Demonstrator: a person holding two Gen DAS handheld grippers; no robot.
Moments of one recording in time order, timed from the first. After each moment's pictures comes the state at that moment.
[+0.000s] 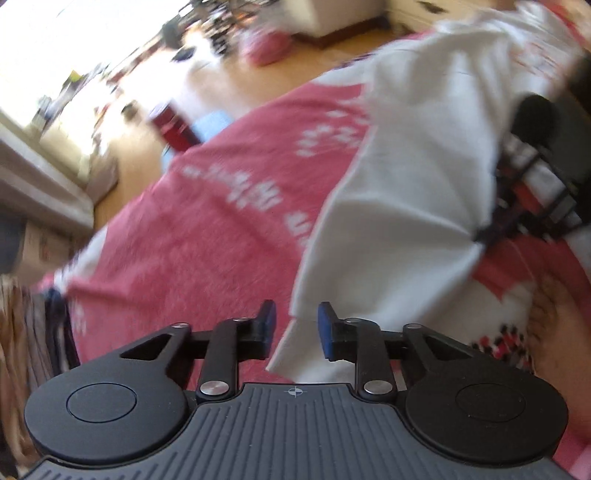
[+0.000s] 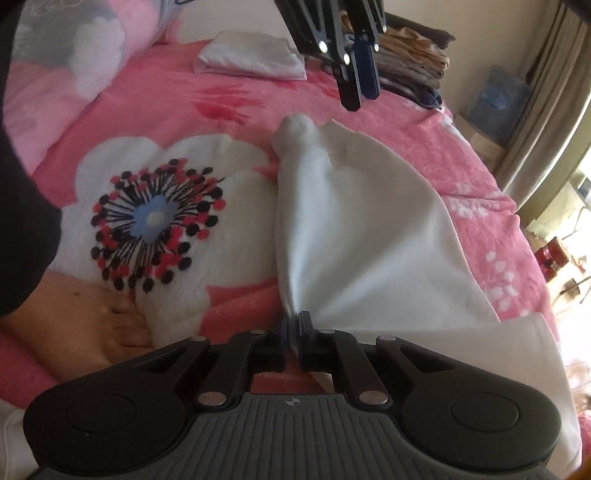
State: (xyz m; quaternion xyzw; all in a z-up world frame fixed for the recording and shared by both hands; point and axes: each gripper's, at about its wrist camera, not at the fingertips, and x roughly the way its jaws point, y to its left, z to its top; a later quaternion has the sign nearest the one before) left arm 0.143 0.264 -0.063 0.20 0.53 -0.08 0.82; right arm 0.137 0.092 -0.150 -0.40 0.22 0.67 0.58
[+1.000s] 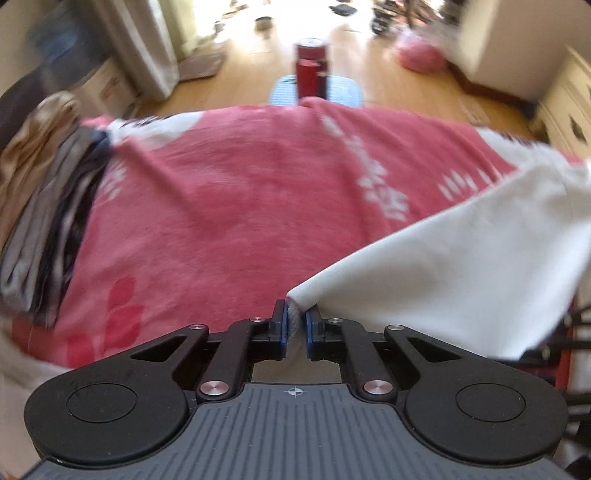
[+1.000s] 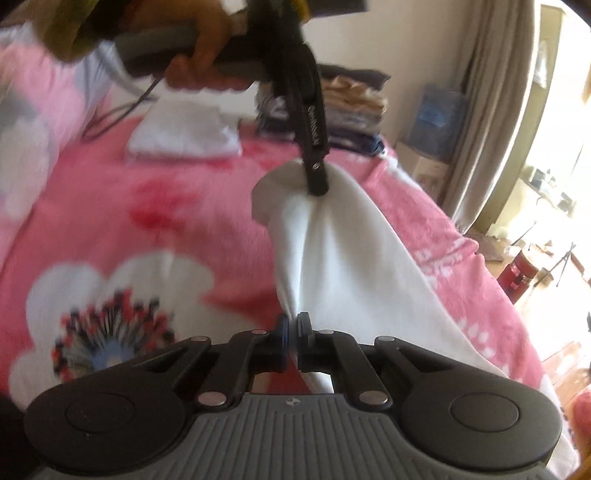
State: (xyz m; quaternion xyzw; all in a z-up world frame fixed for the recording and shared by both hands) left arm 0.165 0.340 -0.063 -0.04 0.55 0.11 0.83; right arm 0.126 0.146 -0.121 -0.29 0.20 0.64 0.68
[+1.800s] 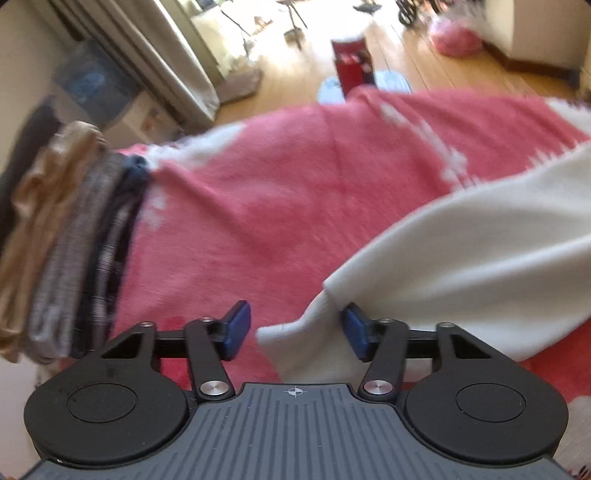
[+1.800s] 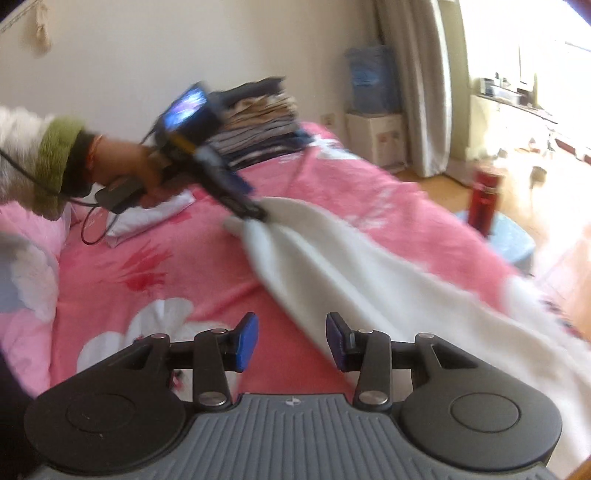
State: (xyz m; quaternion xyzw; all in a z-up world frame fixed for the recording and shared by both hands) left arm 0.184 0.350 -0.092 0.08 0.53 0.18 0.82; right arm 0.228 0.061 -0.070 -0.14 0.33 0.60 0.71
